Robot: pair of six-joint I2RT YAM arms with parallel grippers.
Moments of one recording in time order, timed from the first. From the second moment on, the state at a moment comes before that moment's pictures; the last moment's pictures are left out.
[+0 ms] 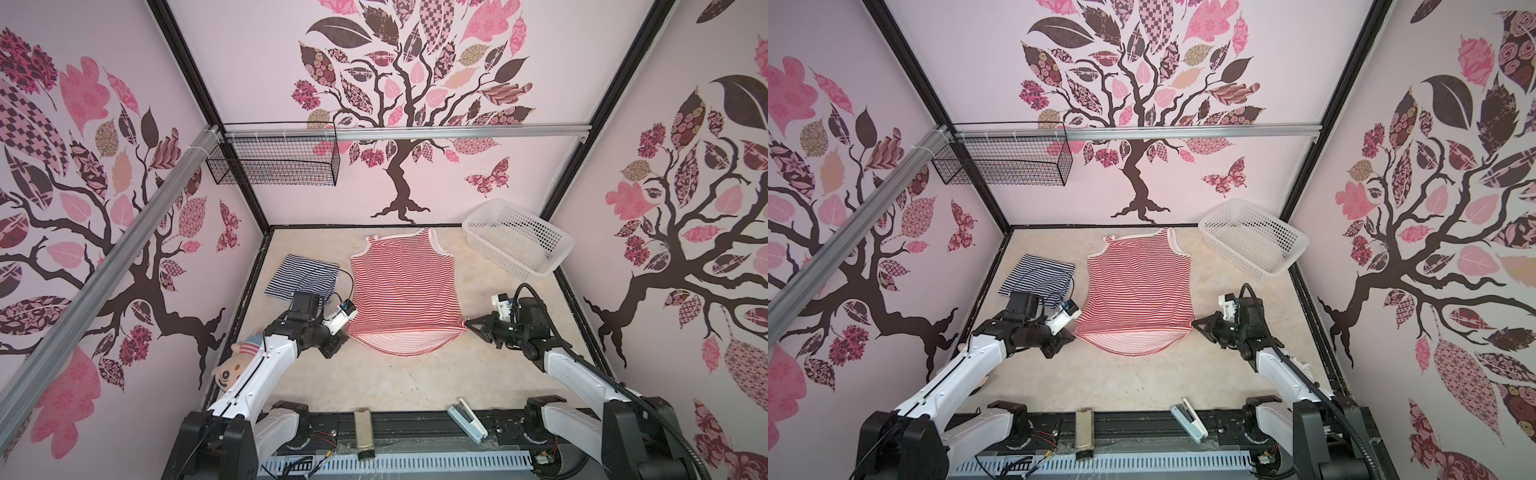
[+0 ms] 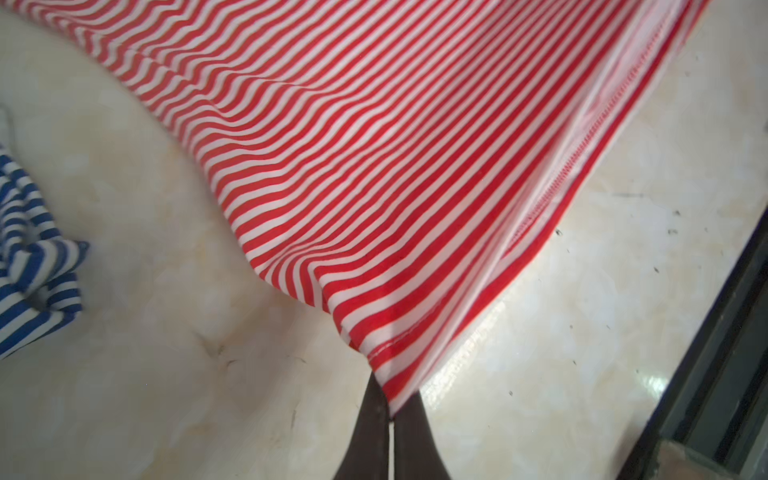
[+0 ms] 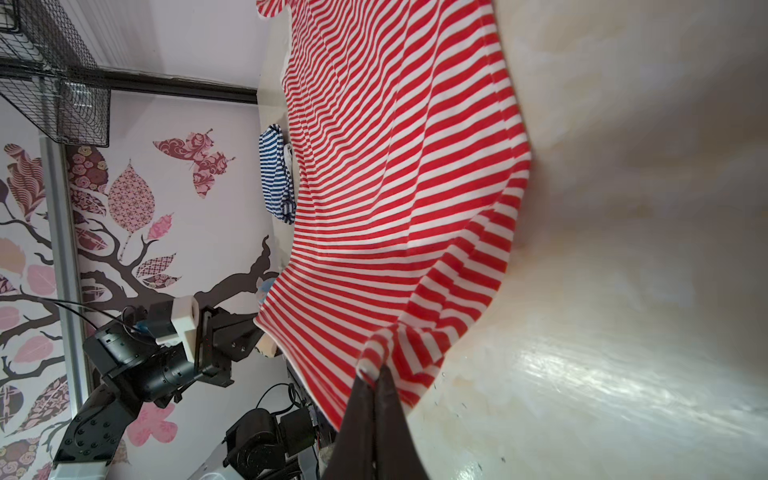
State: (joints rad) left arm -0.20 1.06 0.63 -0.72 0.41 0.63; right arm 0.07 1.06 0.35 0.01 -0.77 0.86
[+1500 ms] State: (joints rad) left arm -0.24 0.98 0.73 -1.09 0.20 0.95; right arm 0.07 0.73 0.47 -0.65 -0.57 0.66
